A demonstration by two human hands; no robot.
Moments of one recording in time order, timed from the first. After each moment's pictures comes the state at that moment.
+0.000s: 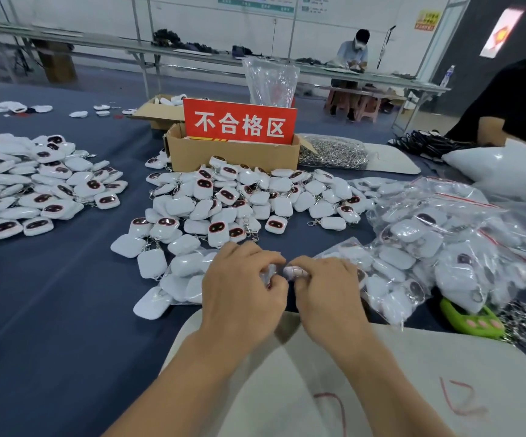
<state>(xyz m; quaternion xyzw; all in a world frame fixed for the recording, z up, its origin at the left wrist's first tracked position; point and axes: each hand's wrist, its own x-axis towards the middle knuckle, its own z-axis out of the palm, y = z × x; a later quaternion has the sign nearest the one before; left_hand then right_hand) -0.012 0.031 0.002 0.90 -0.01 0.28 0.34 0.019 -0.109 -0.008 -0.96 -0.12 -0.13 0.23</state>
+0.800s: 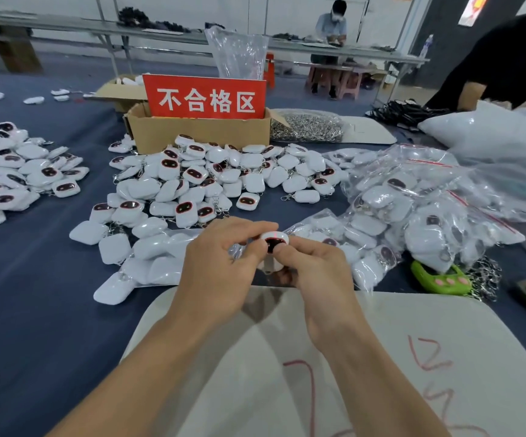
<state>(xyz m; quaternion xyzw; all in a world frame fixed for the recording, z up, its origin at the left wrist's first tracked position) -0.012 0.022 0.003 0.82 -0.09 0.22 0.51 -0.012 -0.118 0.004 -0.67 0.02 0.03 0.74</state>
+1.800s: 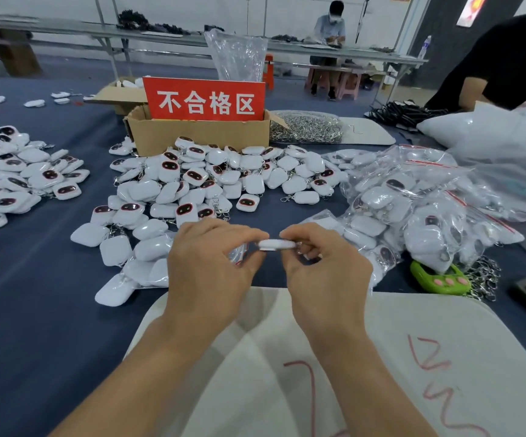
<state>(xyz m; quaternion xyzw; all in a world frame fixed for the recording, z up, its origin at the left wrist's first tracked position) -0.017 0.024 0.002 0.84 -0.10 0.41 0.33 -0.016 -0.116 -0.001 -0.82 -0.04 -0.30 0.48</state>
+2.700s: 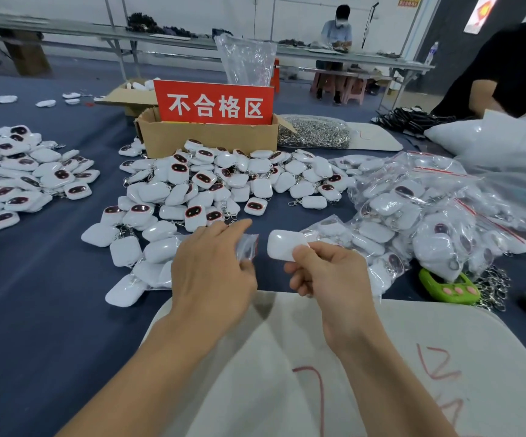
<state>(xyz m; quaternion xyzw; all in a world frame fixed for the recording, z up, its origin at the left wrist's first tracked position) -0.014 0.033 0.008 0.95 0.02 0.21 0.24 -0.008 -0.123 0.004 -0.70 0.08 -0.03 0.71</state>
